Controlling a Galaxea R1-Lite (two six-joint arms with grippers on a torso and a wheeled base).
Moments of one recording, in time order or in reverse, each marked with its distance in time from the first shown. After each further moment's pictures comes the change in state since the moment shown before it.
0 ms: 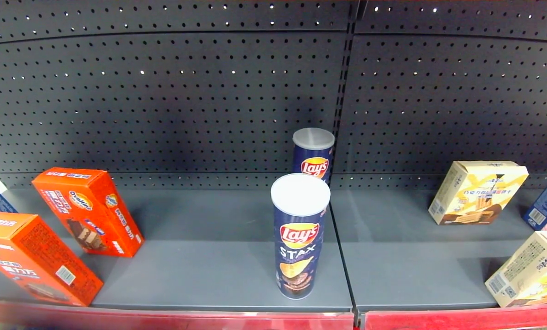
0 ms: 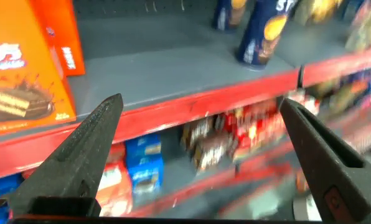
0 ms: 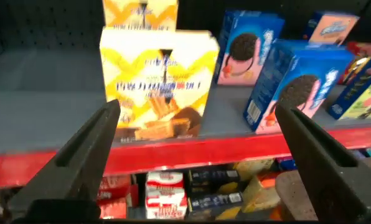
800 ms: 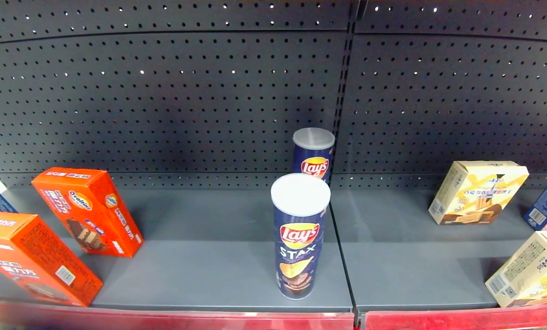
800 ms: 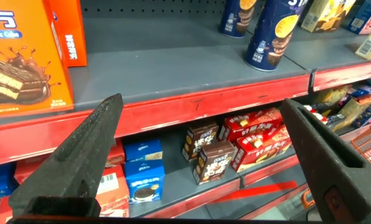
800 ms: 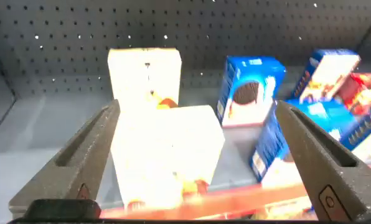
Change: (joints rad) left arm 0.081 -0.274 0.264 -0.168 -0.055 -0.074; right arm -0.002 0.296 -0.149 -0.149 0.011 0.043
